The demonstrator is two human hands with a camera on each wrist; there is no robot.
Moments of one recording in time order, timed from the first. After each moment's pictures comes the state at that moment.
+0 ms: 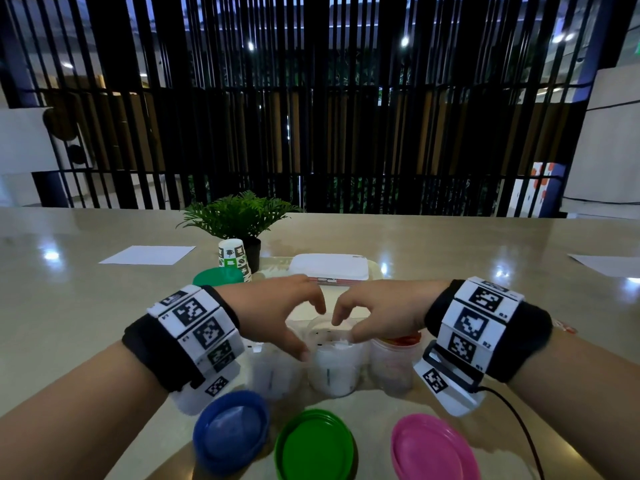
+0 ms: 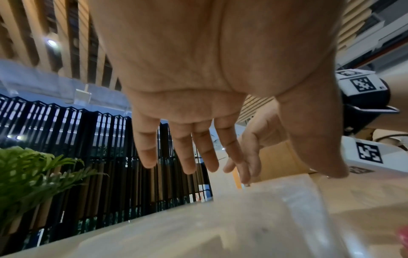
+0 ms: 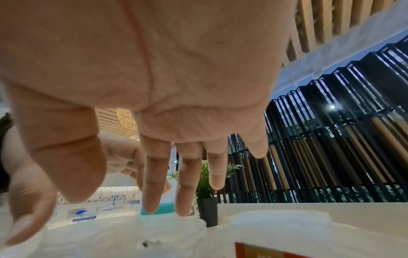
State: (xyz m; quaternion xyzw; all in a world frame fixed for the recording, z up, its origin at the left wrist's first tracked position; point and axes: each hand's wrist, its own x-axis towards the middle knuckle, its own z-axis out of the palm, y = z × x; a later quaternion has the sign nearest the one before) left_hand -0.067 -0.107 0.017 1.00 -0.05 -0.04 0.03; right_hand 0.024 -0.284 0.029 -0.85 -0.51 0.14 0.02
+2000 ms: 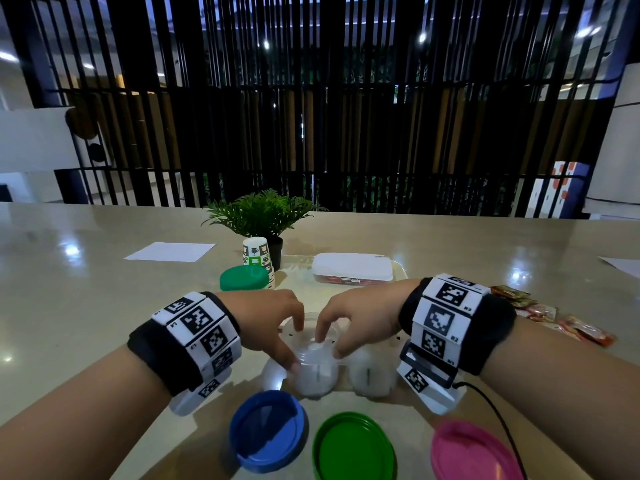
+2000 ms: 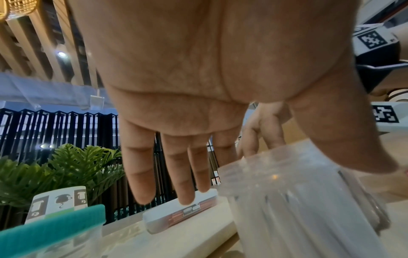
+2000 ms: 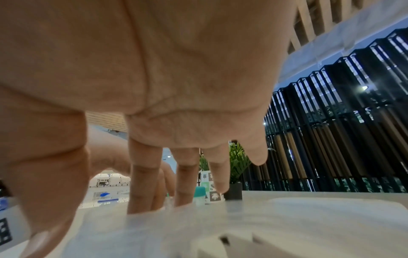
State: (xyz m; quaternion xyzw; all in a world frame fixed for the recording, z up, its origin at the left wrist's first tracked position) left_hand -0.085 -0.063 0.003 0.99 0.03 -0.12 -0.01; right_hand 0.007 -0.220 0.021 -0.81 -0.55 0.19 -0.04
